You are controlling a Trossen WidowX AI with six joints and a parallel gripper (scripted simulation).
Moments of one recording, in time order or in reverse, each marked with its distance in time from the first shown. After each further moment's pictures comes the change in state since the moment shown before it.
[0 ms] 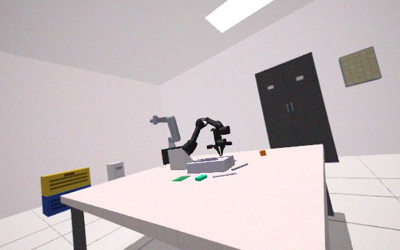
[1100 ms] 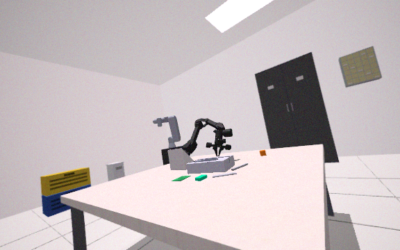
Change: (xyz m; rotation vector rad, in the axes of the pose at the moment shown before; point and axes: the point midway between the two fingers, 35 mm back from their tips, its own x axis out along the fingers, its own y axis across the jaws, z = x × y) arm 0.002 -0.021 0.007 0.069 -0.277 -0.288
